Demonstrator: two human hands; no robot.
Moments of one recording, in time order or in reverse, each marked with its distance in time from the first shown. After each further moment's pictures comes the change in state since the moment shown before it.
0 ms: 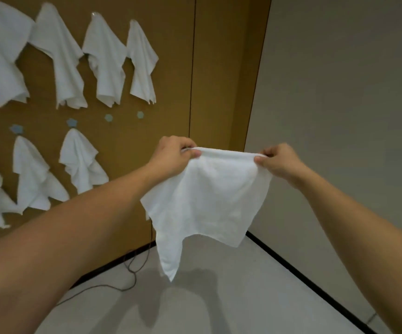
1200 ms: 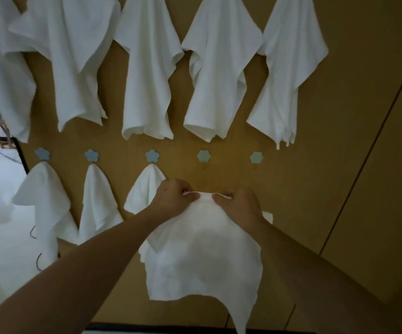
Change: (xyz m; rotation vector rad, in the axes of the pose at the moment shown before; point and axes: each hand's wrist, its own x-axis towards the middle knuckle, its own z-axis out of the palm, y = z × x) left_hand 0.297 -0.483 -0.066 0.415 0.273 -0.563; right_hand 0.494 -0.155 0.533 0.174 -0.453 -0.512
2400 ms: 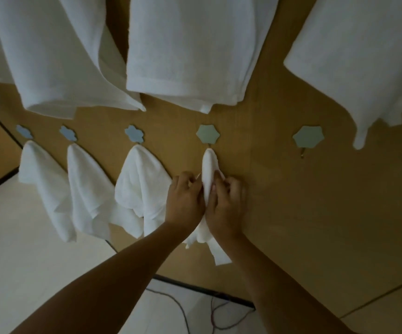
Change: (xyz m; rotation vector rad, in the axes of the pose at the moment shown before) left_hand 0.091 -0.064 0.156 0.401 0.318 -0.045; right_hand 0.117 0.095 0.170 0.073 0.447 -0.291
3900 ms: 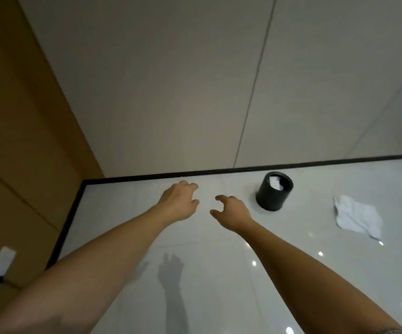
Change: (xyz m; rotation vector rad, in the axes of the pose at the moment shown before) left_hand -0.593 0.192 -0.311 -0.510 -1.122 1.723; right_hand -0.637 -0.393 -0.474 -0.757 0.280 1.749
